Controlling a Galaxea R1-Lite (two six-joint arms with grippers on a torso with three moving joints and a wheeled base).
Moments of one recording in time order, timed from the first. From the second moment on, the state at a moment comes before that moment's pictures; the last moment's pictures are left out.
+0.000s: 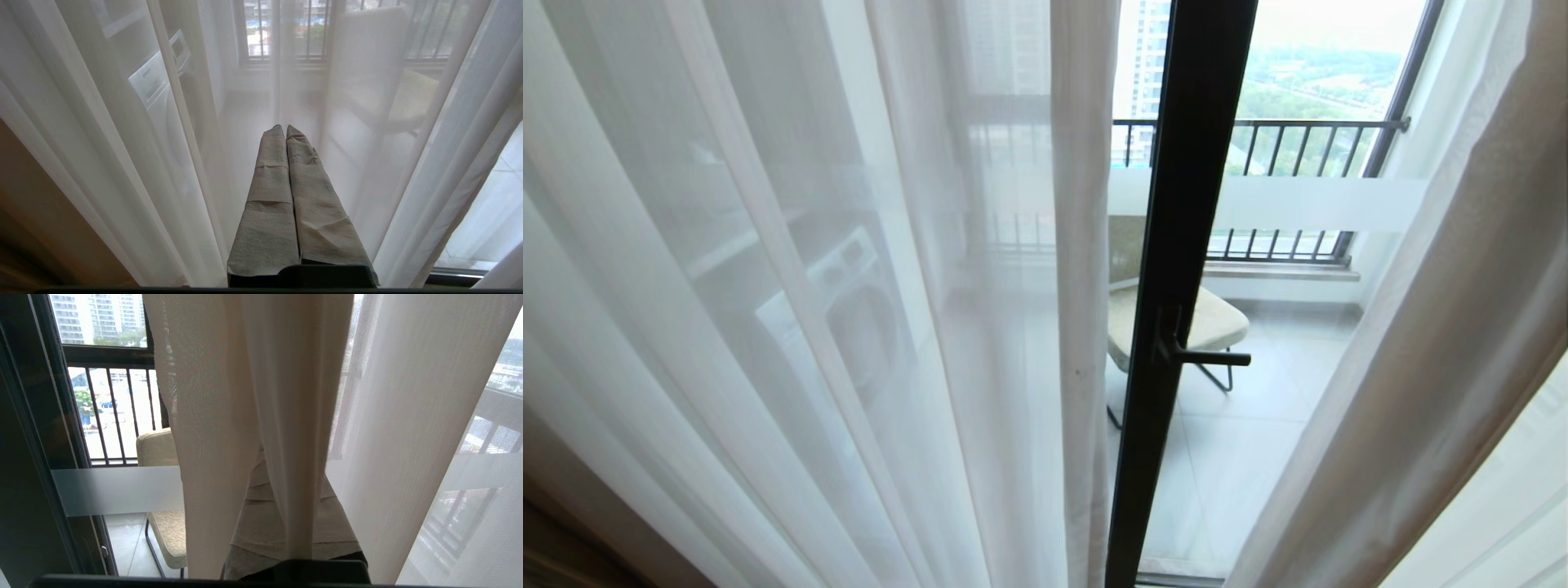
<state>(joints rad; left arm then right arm) 0.01 0.00 0.00 -0.03 0.00 0.04 0.03 1.24 -0.88 -0.70 -0.30 -0.13</state>
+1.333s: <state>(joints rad) 0.01 0.00 0.00 -0.03 0.00 0.01 -0.10 1.26 -0.88 -0.70 -0.30 -0.08</state>
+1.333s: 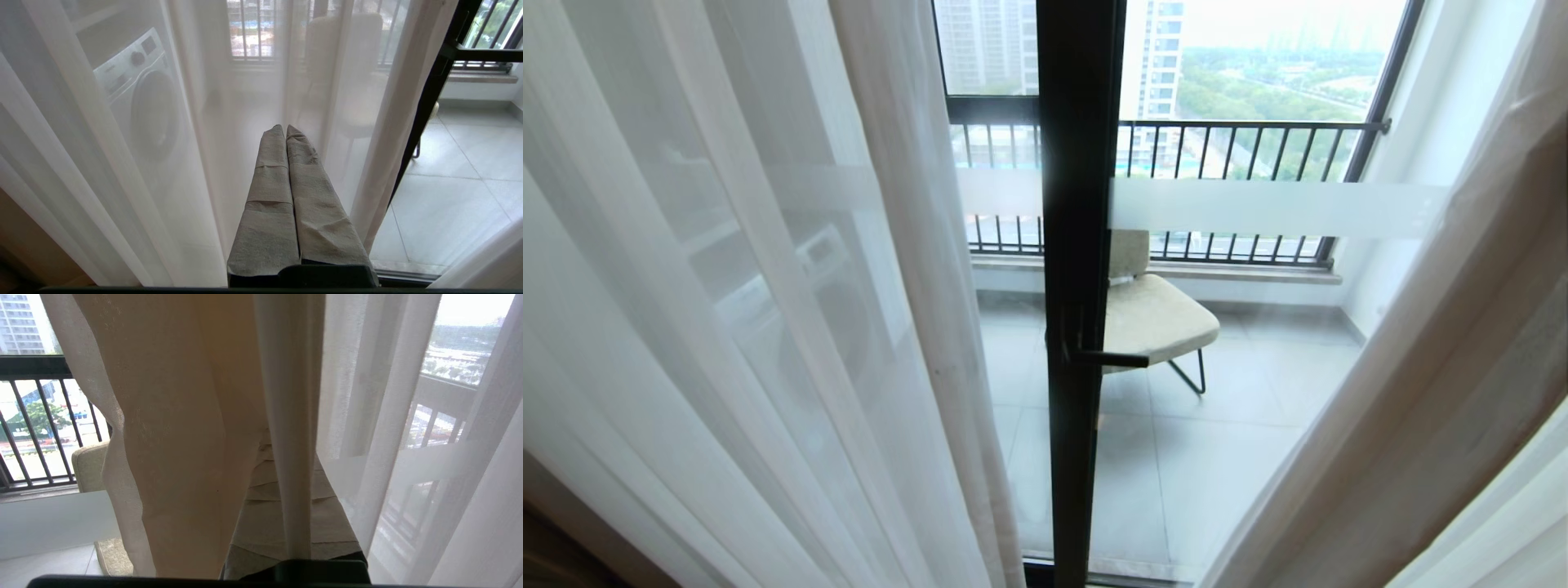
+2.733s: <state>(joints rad) 0.01 0.00 0.00 -0.03 0.00 0.01 -0.17 1.24 -0.87 -0.70 -0.30 -0.06</state>
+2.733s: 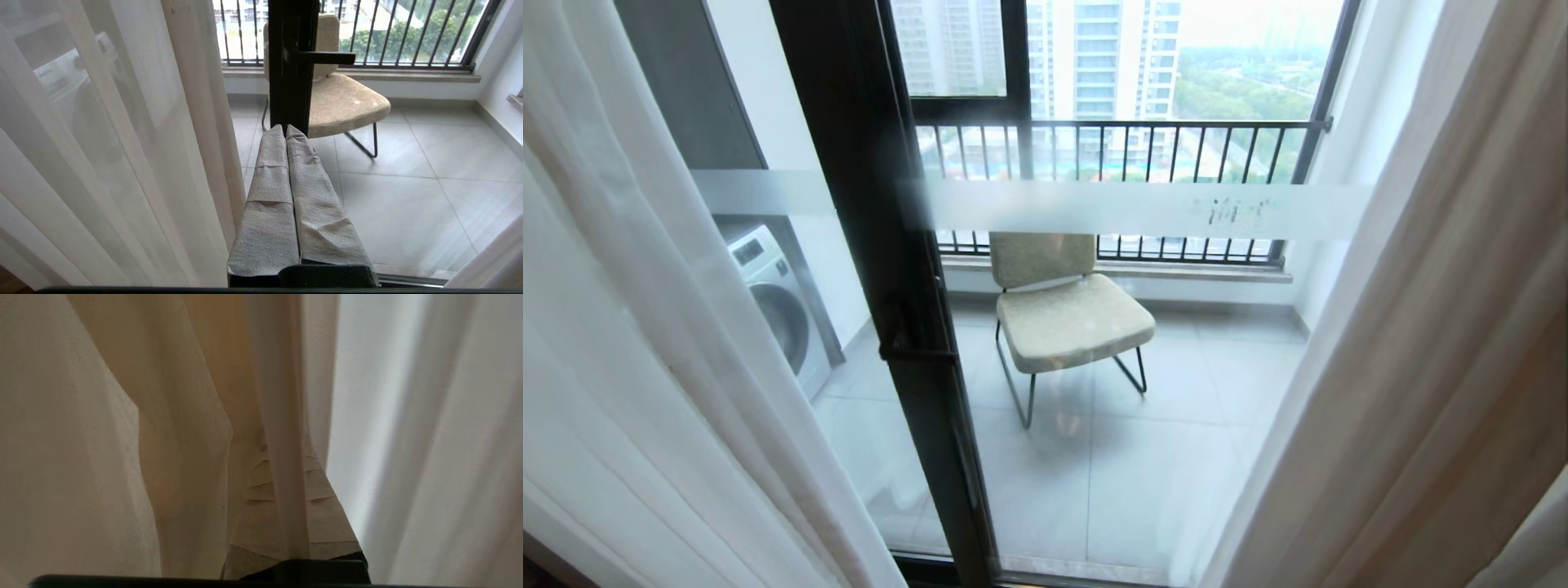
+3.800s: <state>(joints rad) 0.01 0.00 0.00 -0.03 0.00 0.00 -0.18 1.20 -0.83 -0.69 -0.30 -0.06</state>
